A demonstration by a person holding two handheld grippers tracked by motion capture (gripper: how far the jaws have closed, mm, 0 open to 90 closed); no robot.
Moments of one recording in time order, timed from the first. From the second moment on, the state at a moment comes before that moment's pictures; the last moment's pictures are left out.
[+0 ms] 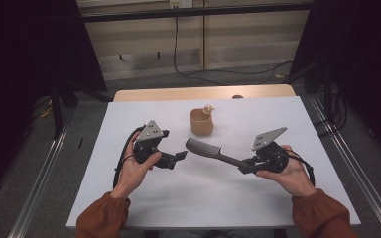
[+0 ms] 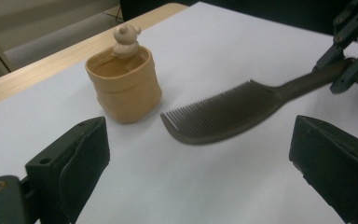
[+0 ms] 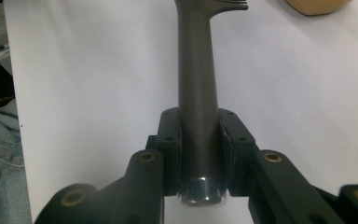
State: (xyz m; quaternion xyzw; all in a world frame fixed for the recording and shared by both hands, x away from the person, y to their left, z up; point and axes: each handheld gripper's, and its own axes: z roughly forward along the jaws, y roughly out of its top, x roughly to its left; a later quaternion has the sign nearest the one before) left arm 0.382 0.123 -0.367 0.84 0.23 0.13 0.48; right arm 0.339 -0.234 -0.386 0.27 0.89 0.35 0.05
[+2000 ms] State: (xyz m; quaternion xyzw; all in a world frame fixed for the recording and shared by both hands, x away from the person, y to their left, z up) left arm 0.336 0.103 -0.406 0.77 0.21 0.10 0.59; right arm 0.312 -0.244 -0.394 0.27 0.79 0.55 0.09
